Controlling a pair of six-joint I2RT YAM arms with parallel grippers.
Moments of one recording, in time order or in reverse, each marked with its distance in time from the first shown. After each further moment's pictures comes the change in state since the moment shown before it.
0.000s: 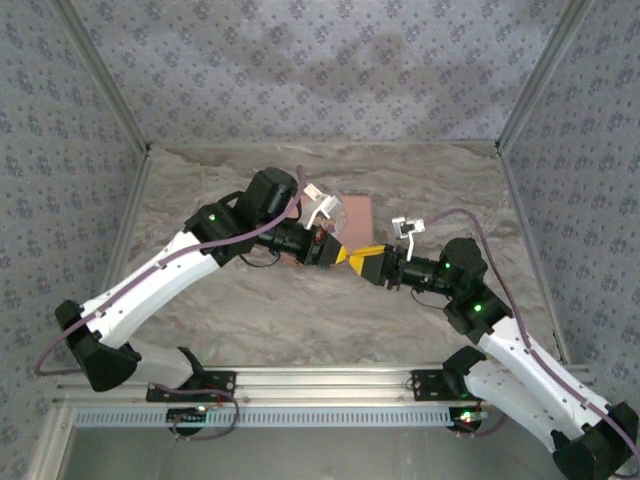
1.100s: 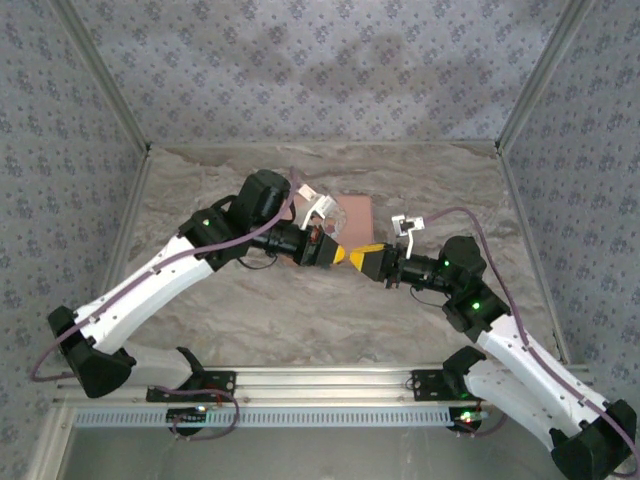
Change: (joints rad) left arm 0.011 -0.044 -0.058 0.064 0.026 -0.043; right arm -0.008 0.017 0.001 0.023 -0.003 0.014
